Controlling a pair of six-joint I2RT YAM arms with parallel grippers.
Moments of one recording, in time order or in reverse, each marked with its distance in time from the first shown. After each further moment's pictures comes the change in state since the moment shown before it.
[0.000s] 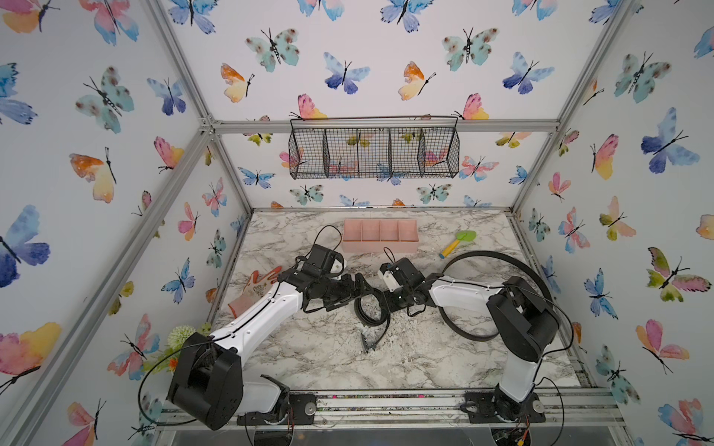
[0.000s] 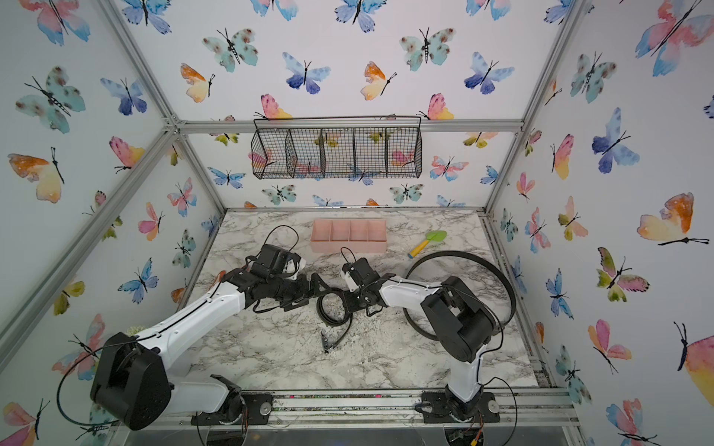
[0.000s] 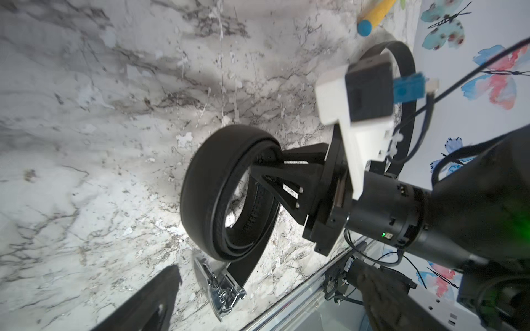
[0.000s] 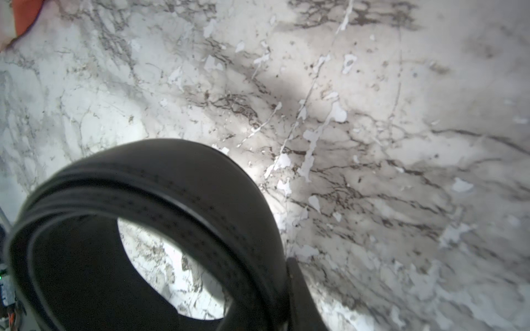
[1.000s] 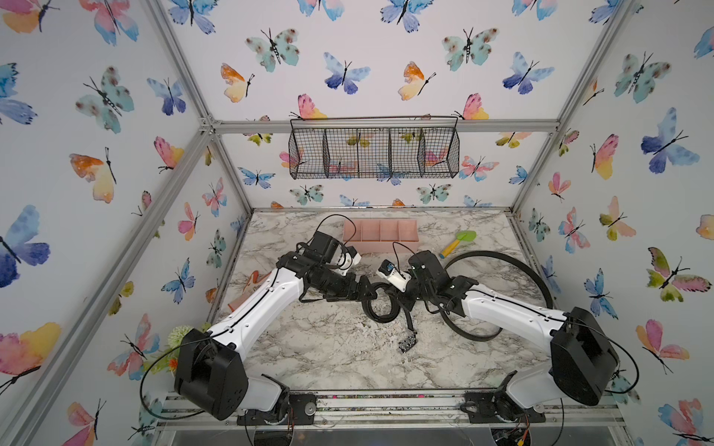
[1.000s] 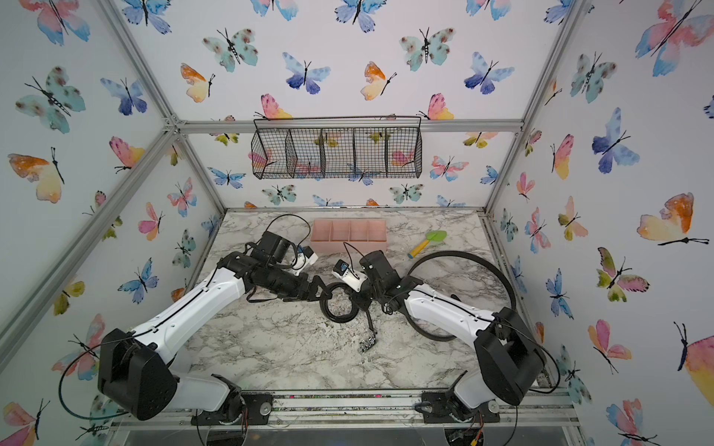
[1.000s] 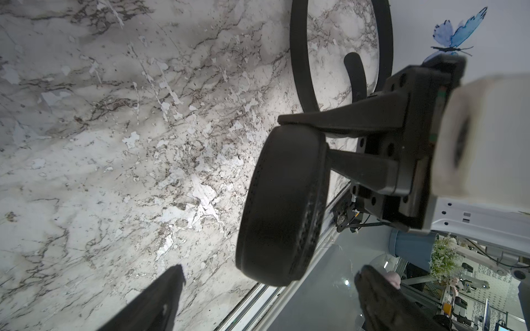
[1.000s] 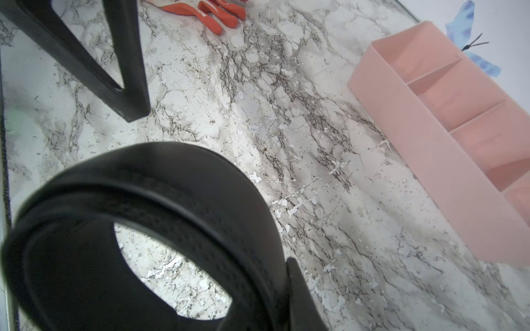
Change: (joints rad) left arm -0.008 0.068 0.184 -0.268 0.165 0.389; right arm 0.002 -0.316 -0.076 0.011 0.031 -0.627
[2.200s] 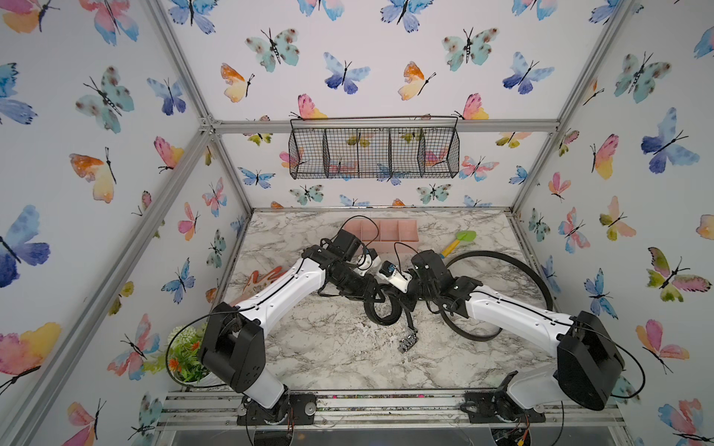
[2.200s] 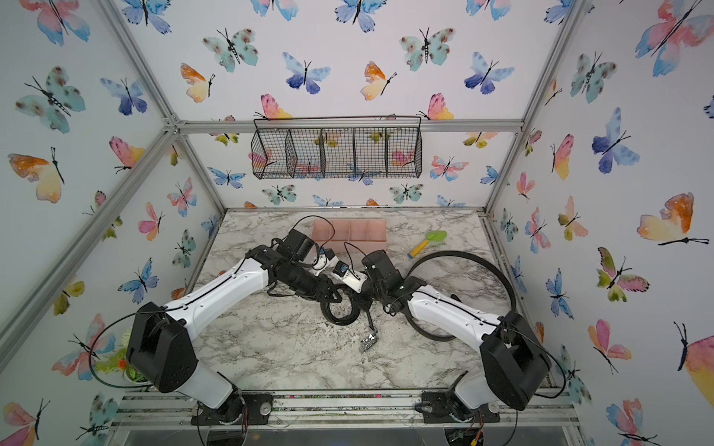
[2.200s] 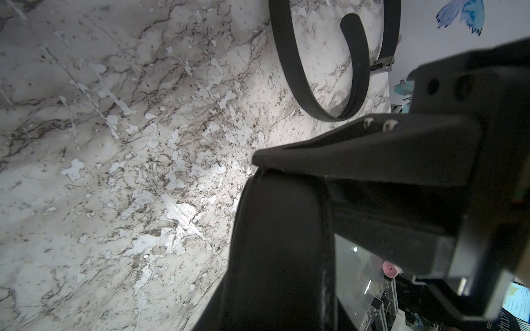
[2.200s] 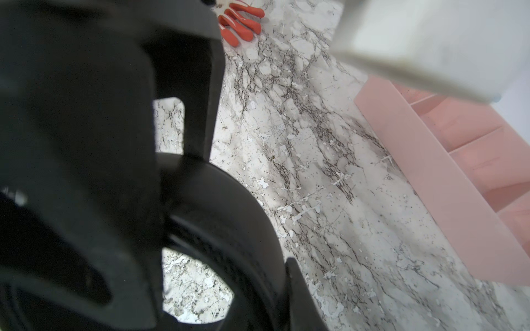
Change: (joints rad) left arm -0.098 0.157 0.104 0.015 0.003 0.016; right arm 0.000 -0.043 -0.024 0.021 -0.041 -0.010
